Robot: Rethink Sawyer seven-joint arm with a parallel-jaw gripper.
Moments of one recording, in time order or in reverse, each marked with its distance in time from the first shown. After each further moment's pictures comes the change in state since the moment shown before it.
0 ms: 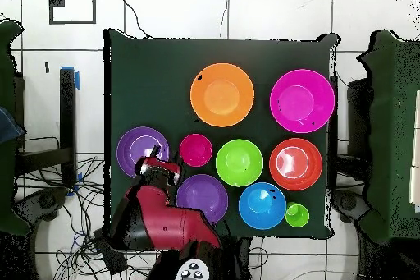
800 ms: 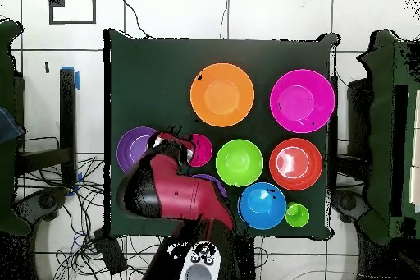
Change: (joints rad) arm -0.009 0.033 -0.065 -0.216 0.042 0.288 0.000
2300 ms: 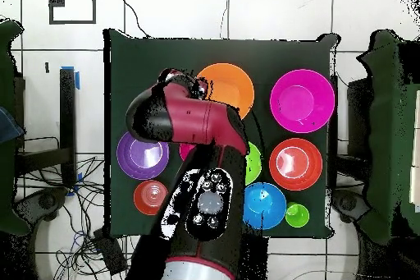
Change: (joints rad) arm -0.053 0.189 -0.020 -0.470 0.001 0.277 0.000
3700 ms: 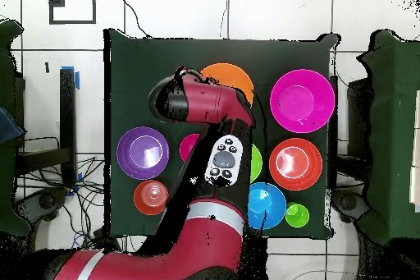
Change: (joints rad) arm -0.052 0.190 0.030 -0.147 0.000 0.060 0.000
